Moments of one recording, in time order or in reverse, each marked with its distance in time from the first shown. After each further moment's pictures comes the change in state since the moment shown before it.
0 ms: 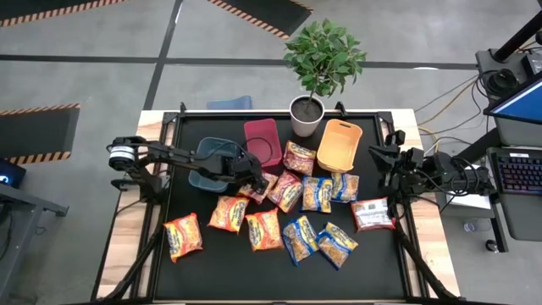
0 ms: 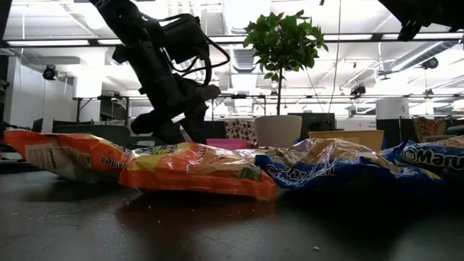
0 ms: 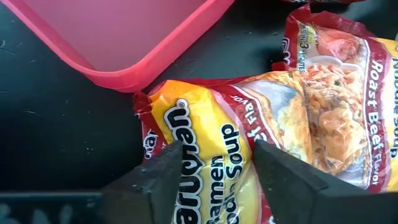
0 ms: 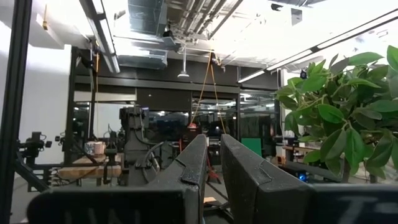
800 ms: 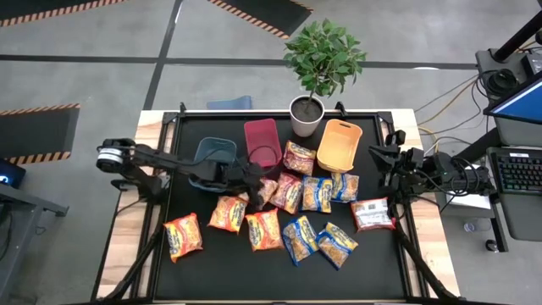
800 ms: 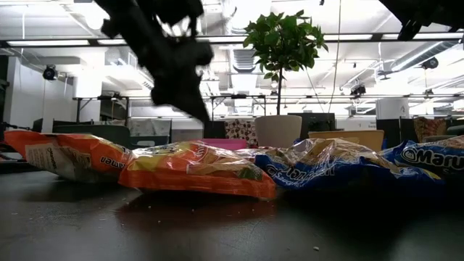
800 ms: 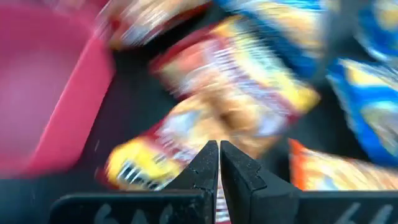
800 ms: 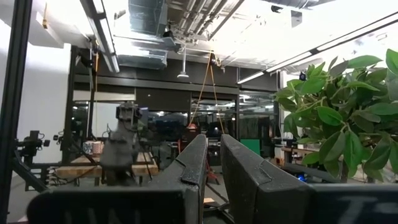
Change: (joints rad) left arm -0.139 -0.120 0.043 0.027 -0.003 0.508; right arm 0.000 0.000 0.000 0.002 -0.001 -0.013
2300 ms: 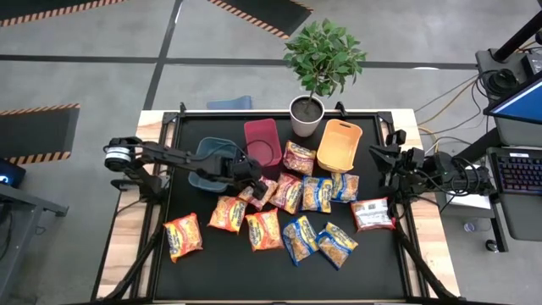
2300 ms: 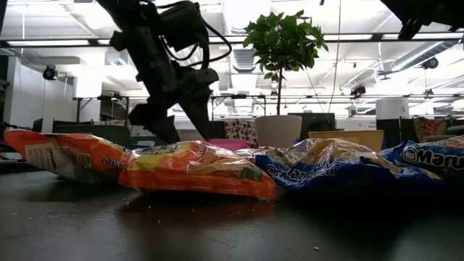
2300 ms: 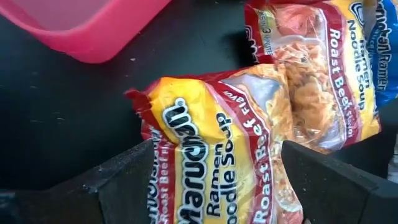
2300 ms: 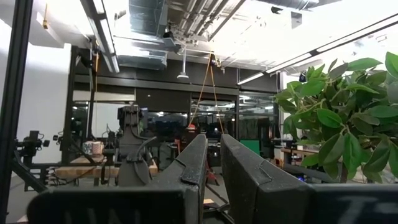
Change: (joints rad) left arm 0.106 0.078 -0.012 -0.094 0.075 -0.512; right arm 0.000 0.000 0.005 -0.002 -0.001 -0.005
